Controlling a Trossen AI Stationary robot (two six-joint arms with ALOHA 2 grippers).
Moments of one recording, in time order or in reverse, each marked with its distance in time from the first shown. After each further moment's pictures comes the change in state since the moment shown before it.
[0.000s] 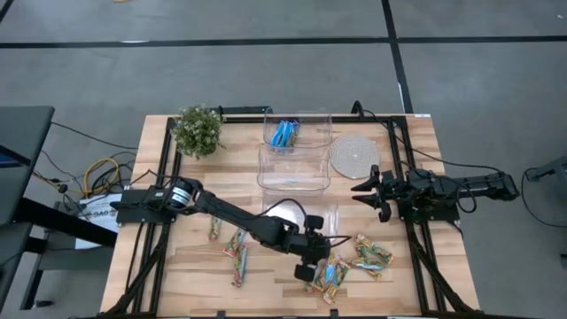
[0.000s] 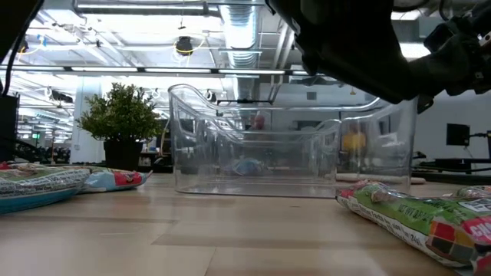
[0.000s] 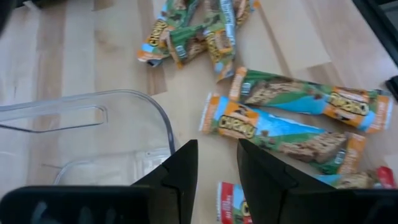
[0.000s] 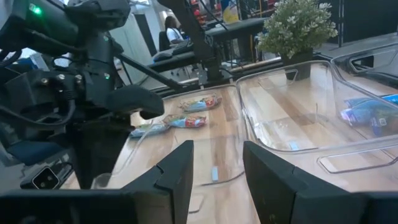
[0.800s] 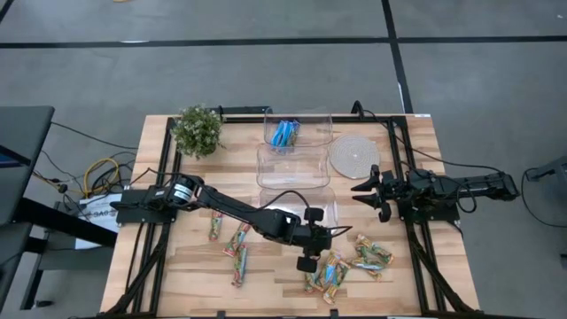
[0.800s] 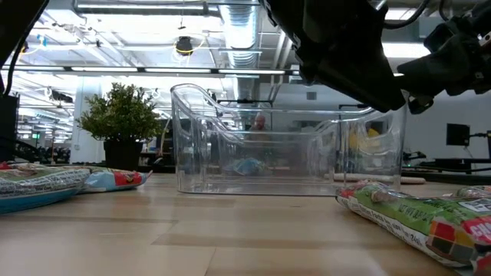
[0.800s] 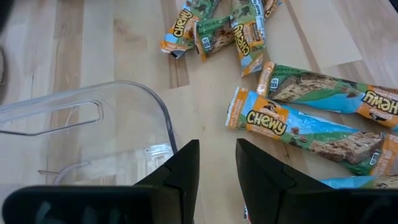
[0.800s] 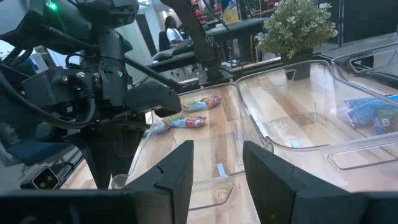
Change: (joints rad) left arm 0.045 0.000 0.000 -0.019 0.002 -0.002; right arm 0.000 0.000 0.000 0.000 0.000 0.000
